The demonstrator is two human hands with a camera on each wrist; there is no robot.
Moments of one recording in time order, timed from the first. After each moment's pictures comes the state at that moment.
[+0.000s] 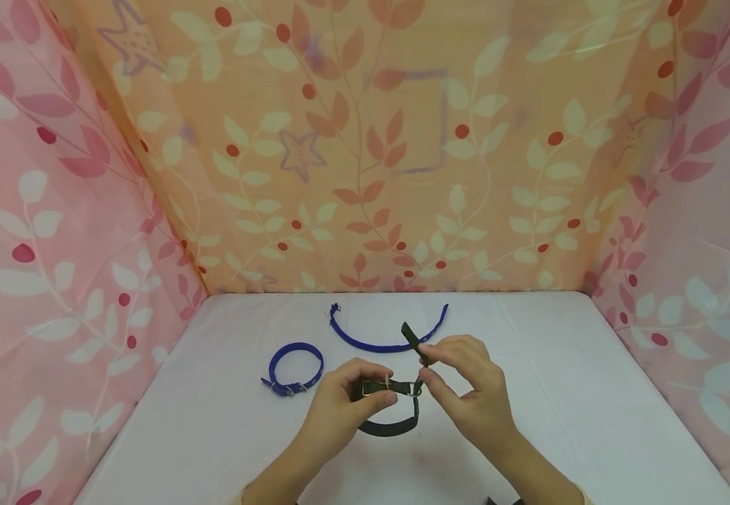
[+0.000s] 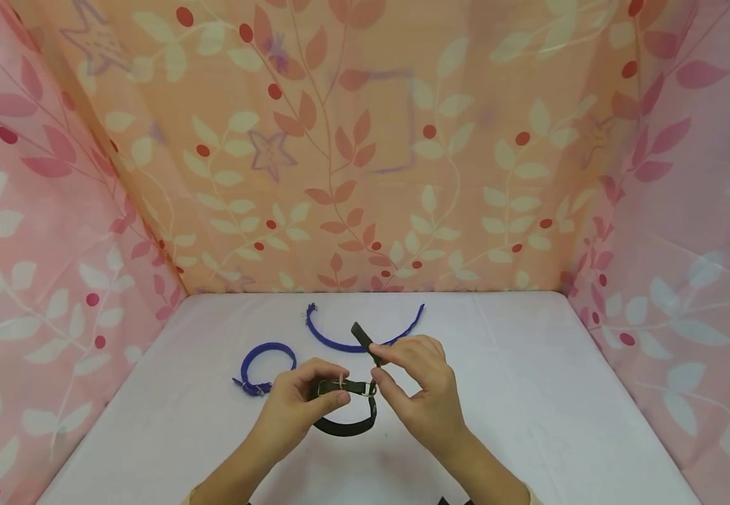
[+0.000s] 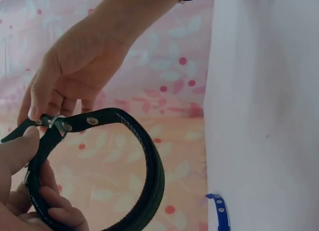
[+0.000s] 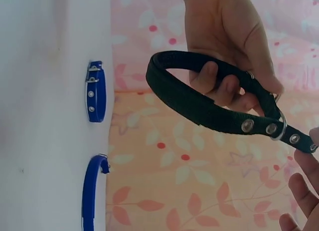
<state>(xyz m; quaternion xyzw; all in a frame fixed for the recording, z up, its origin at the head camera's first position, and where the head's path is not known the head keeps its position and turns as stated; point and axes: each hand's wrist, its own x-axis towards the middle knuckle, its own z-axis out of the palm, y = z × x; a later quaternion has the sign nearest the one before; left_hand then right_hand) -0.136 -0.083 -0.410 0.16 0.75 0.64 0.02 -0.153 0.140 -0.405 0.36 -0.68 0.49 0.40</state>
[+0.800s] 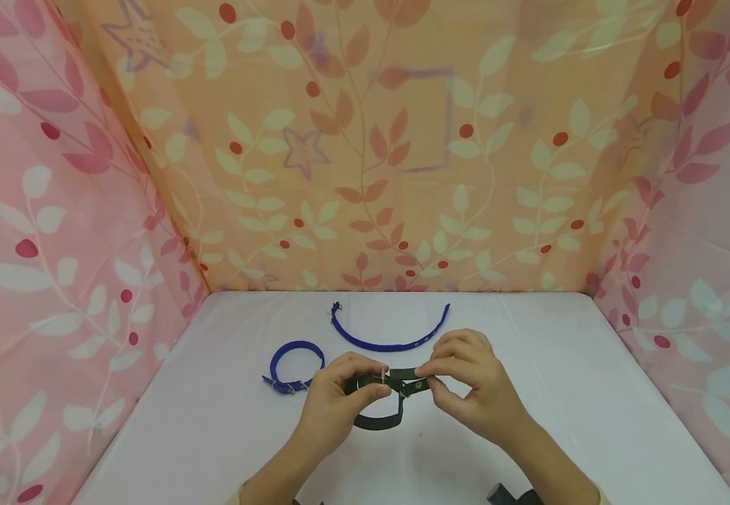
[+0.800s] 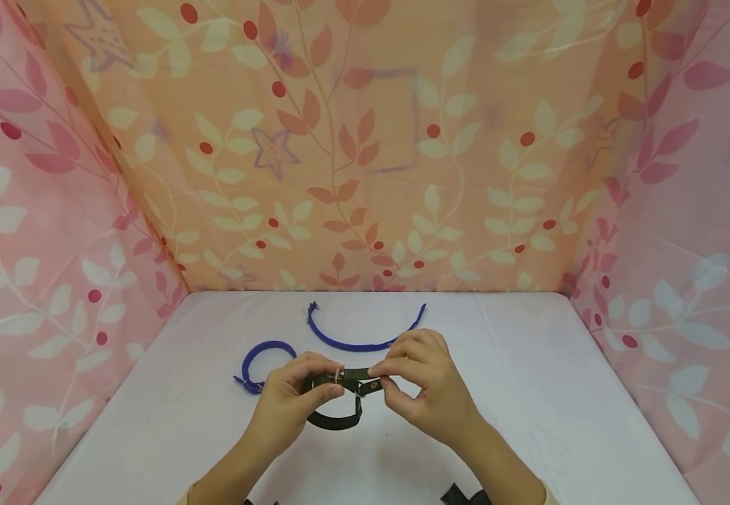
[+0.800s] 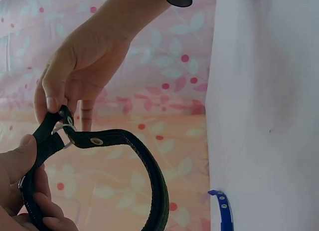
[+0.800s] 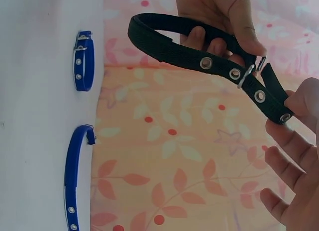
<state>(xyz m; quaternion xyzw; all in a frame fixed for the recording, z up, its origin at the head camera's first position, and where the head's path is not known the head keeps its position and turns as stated) -0.137 -0.087 -0.404 0.15 0.75 0.64 -0.03 -0.162 0.157 -0.396 0.43 -0.72 0.40 0.36</state>
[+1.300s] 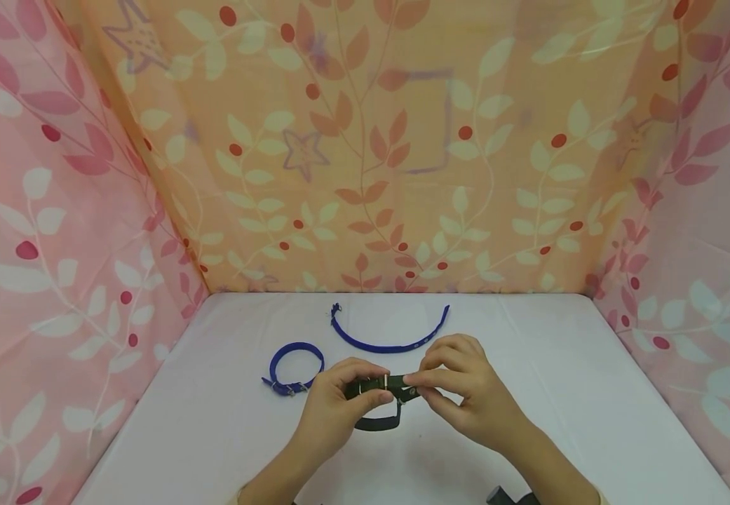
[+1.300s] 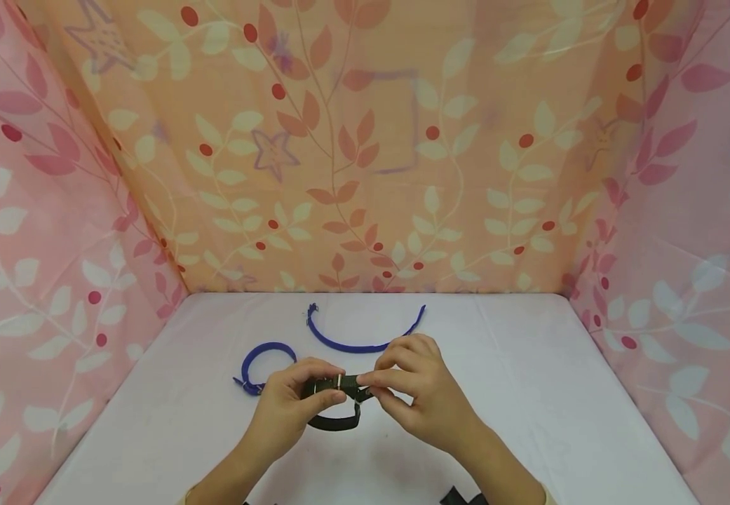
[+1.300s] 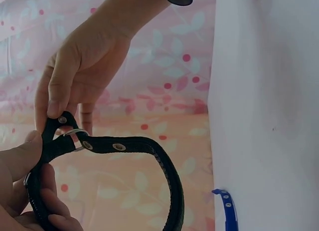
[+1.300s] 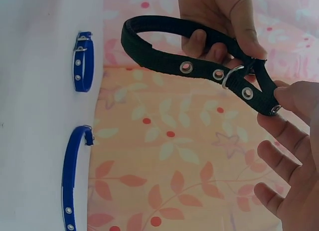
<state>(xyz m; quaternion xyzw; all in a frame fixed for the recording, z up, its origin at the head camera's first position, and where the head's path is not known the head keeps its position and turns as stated) -0.134 -0.088 -0.405 0.16 0.76 0.63 -0.03 -0.161 0.155 -0.395 0.49 -0.72 0.36 0.35</state>
